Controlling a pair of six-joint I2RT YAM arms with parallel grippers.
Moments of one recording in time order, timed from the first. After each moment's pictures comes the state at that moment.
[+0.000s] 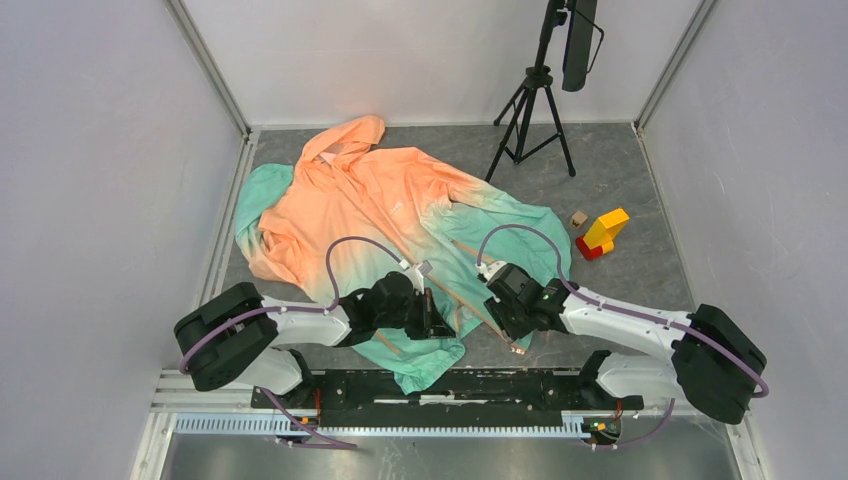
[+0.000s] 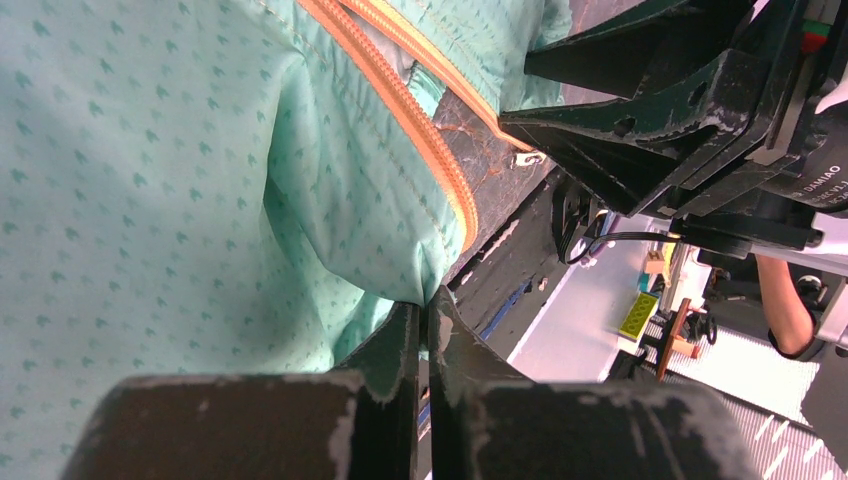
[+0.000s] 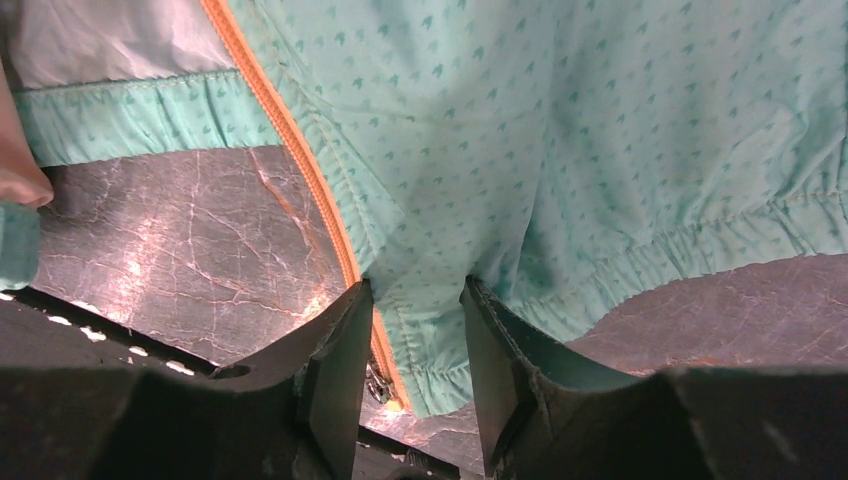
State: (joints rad) left arm -0.98 1.40 0.40 0.39 0.29 -1.05; right arm 0.89 1.21 0.56 -0.56 0.11 0.29
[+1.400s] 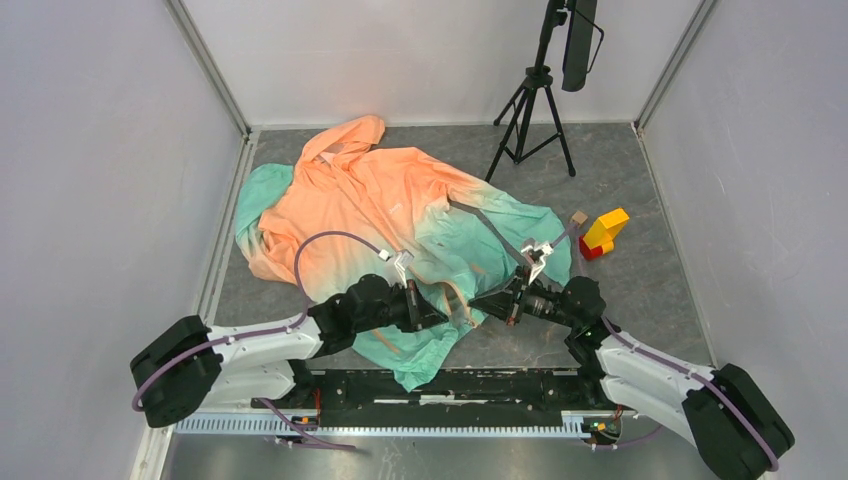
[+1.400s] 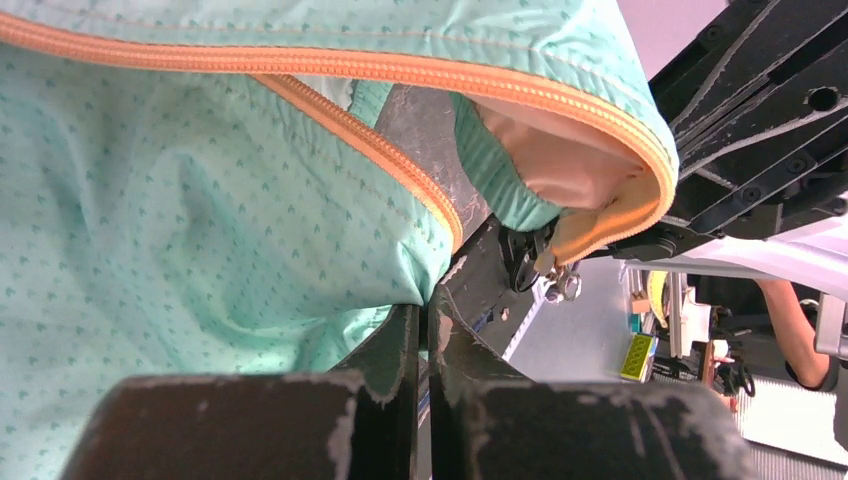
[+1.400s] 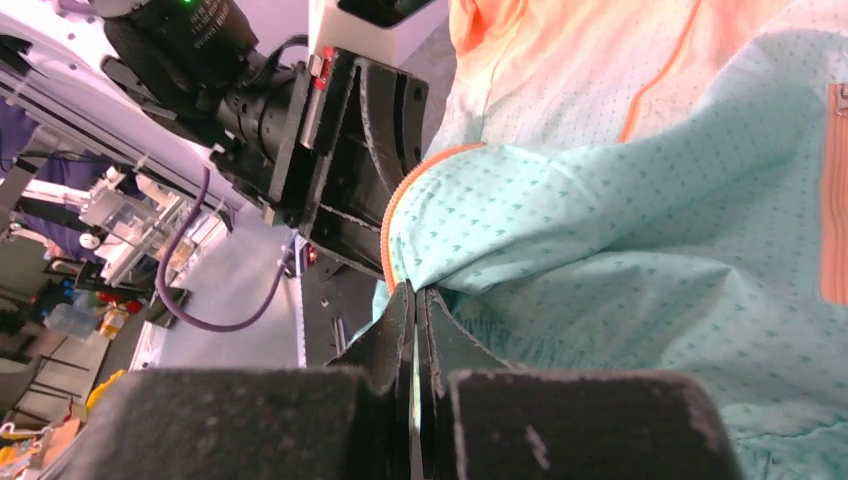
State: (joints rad) left arm -0.98 1.10 0.33 0.35 0.15 -0.99; right arm 0.59 0.88 0.10 0.75 -0.65 0.64
